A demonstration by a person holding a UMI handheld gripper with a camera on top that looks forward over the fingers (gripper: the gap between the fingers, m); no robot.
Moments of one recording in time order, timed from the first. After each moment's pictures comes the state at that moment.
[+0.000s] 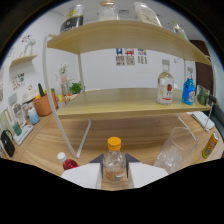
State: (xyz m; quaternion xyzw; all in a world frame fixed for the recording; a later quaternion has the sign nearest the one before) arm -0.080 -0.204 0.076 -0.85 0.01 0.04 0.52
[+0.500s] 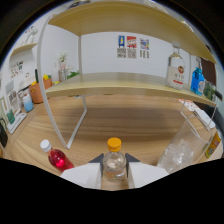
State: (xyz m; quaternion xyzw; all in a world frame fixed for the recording) arm -0.076 -0.191 0.026 -0.87 -0.01 0.01 0.49
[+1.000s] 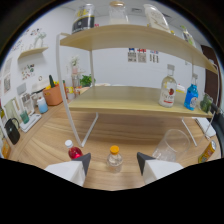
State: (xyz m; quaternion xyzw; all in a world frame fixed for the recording) arm -0.081 -0.233 0.082 -0.87 -0.06 0.05 0.49
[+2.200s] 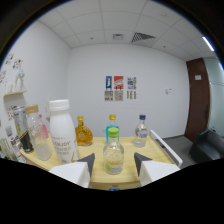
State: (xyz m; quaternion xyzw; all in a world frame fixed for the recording) arm 0.125 -0.124 0.370 -0.77 0.00 0.00 0.63
